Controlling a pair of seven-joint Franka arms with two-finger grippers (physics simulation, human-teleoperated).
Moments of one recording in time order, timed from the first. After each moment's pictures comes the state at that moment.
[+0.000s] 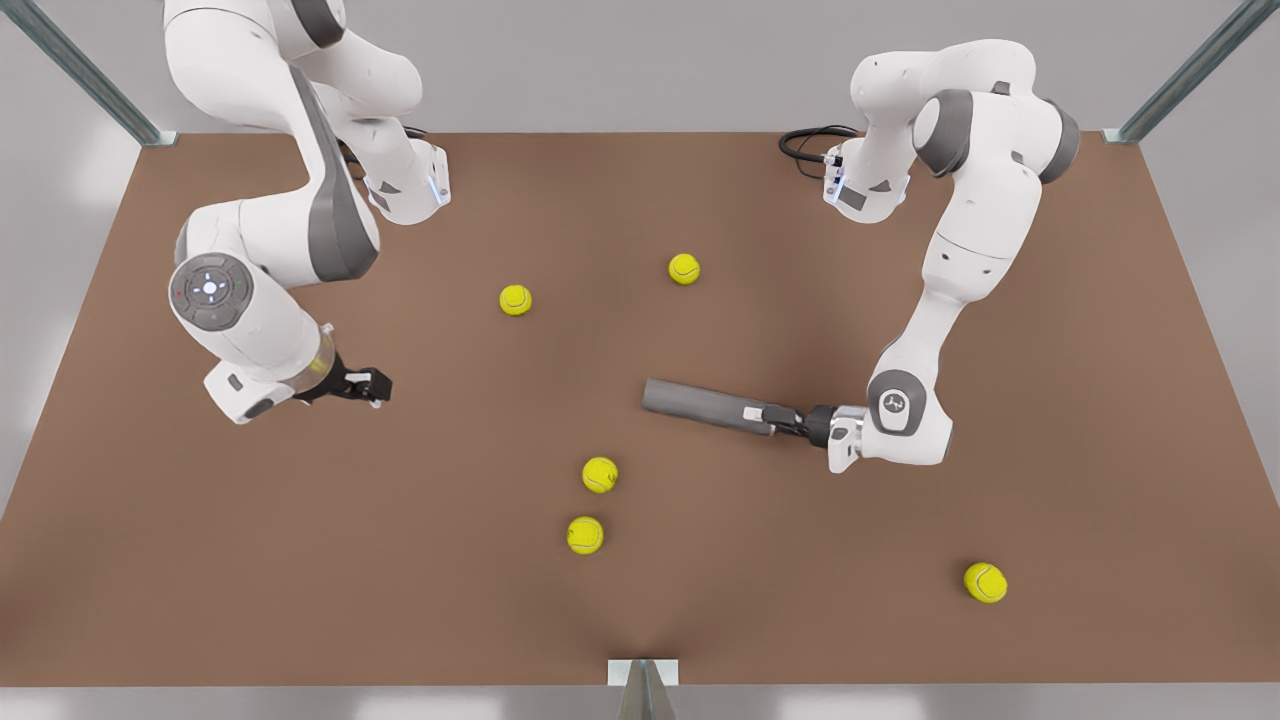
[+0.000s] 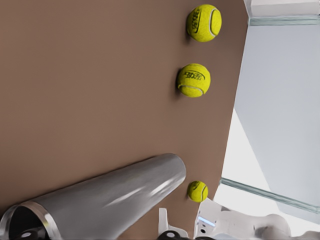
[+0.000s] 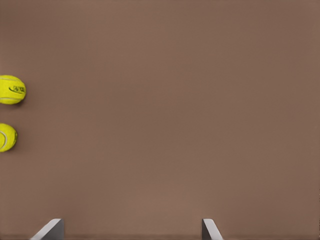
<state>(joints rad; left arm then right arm) -0.01 0.77 -0.19 -1.77 -1.10 1.94 0.68 0.05 0.30 0.22 -1.40 -0.13 1.64 0.29</state>
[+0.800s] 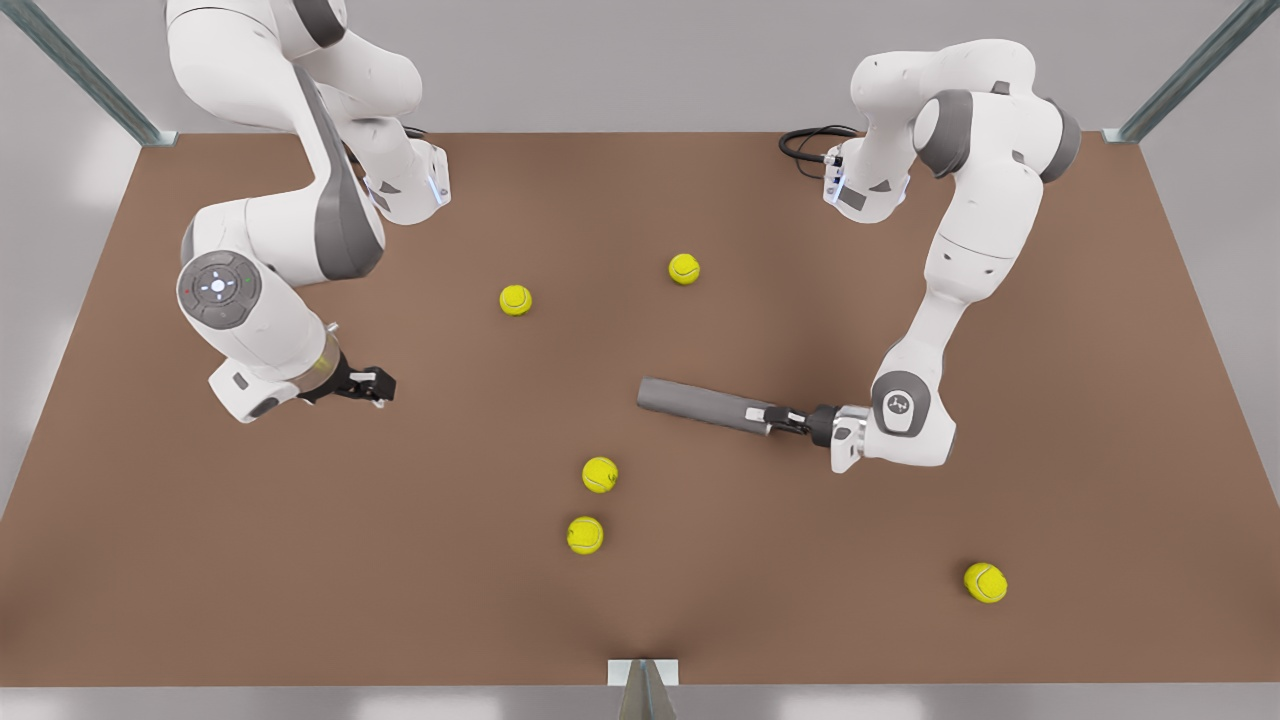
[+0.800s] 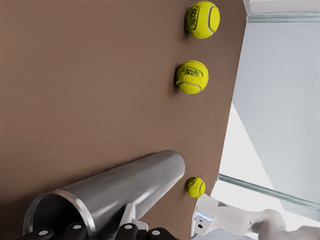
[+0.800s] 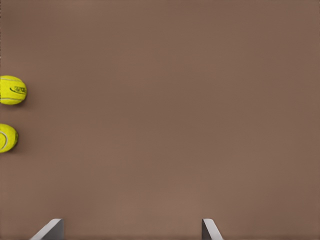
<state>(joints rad) -0.02 0.77 -0.18 -1.76 -1.10 1.91 0.68 0.05 0.30 0.22 -1.40 -0.13 1.64 0.30</state>
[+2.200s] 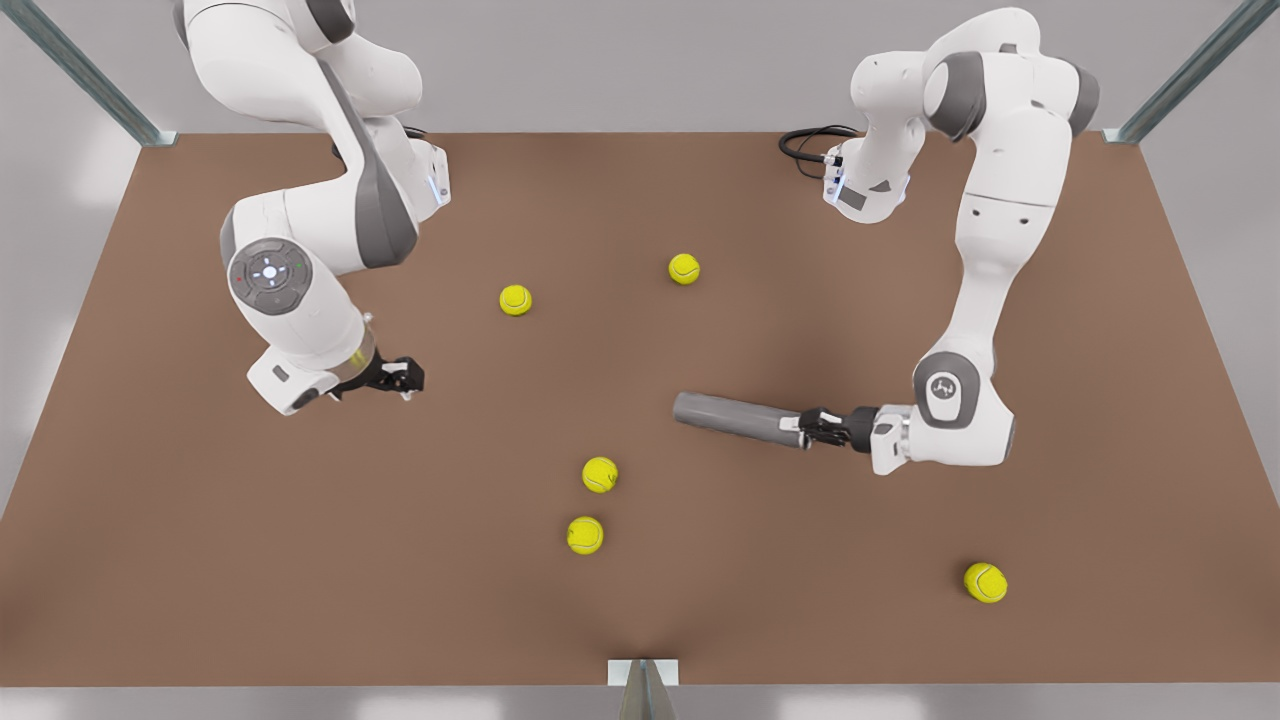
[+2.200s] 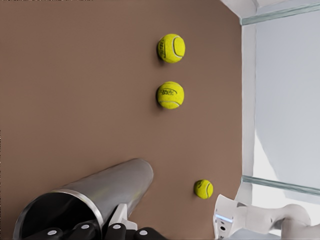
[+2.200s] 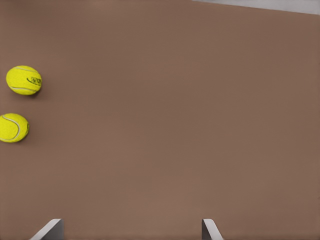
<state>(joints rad) -0.02 0.60 -0.11 -1.73 -0.99 1.88 0.66 0.12 0.30 0.22 -1.40 -0.16 1.64 0.30</state>
